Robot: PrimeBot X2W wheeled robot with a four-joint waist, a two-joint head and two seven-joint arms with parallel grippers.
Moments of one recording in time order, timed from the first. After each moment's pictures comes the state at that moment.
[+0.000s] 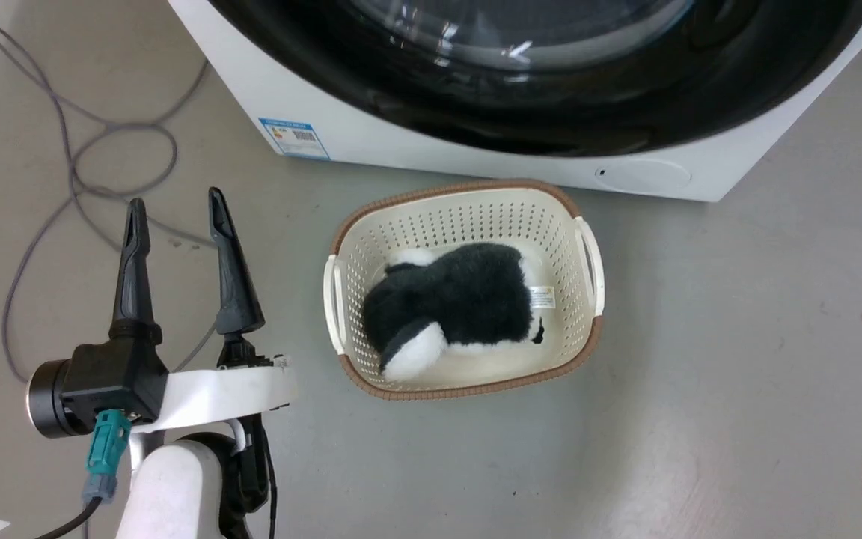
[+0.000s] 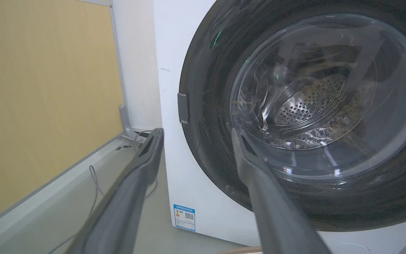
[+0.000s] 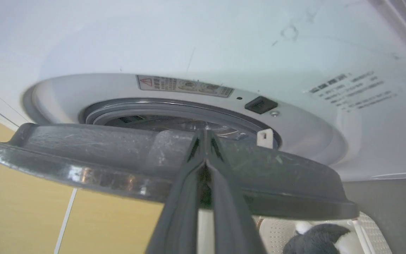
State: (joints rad) left arm -0.23 0.05 -0.08 -0.12 -0.13 0.22 -0.26; right arm -1.15 -0.43 0.15 0.80 1.46 0.12 0.49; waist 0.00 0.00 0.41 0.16
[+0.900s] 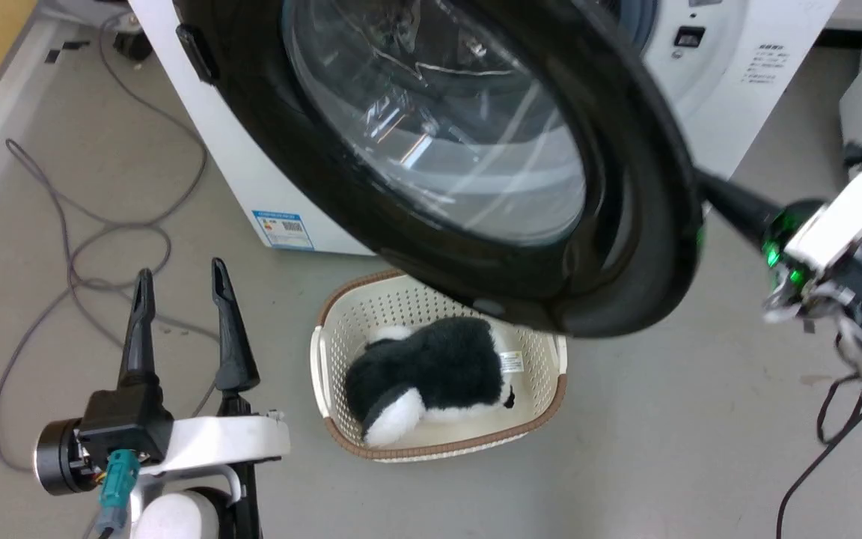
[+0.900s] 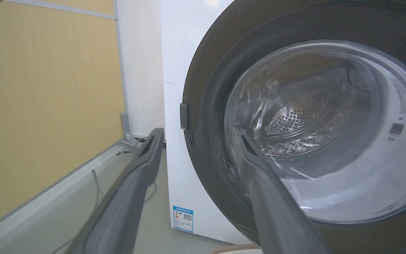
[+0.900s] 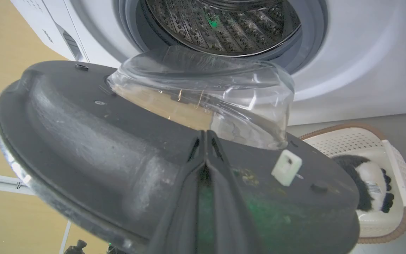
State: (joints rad) left arm -0.12 0.05 -0.05 -0.08 -0.12 0.19 -0.26; right arm -0.71 -0.37 0.23 0.47 1.53 0.12 0.54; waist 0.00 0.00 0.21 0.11
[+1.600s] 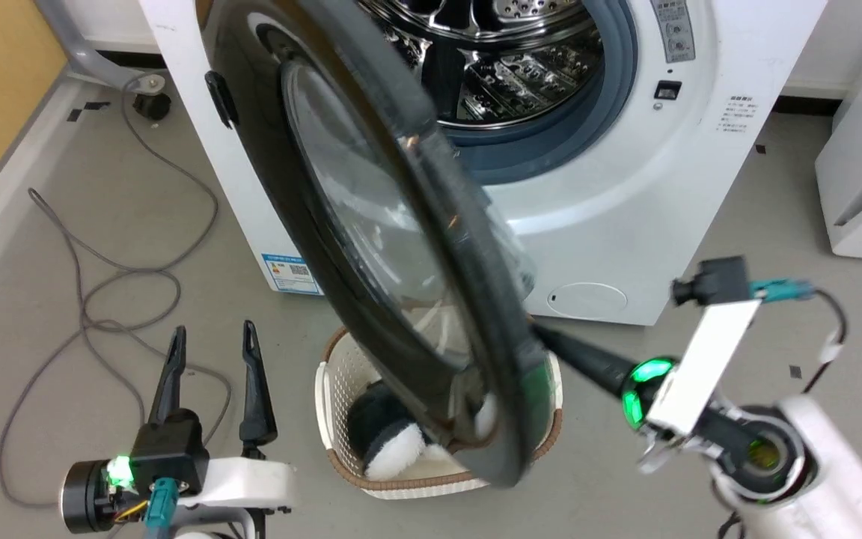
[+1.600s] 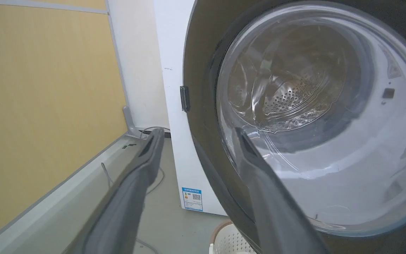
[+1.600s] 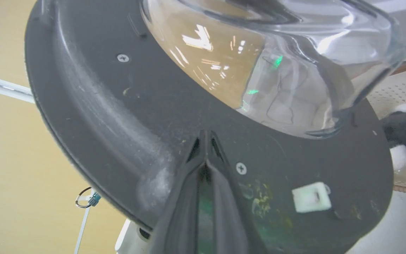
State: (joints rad) left arm -0.05 0.05 -0.05 0.02 -0.04 0.17 -0.26; right arm -0.40 -0.26 0.40 0.14 1.52 0.12 0.55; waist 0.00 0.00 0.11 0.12
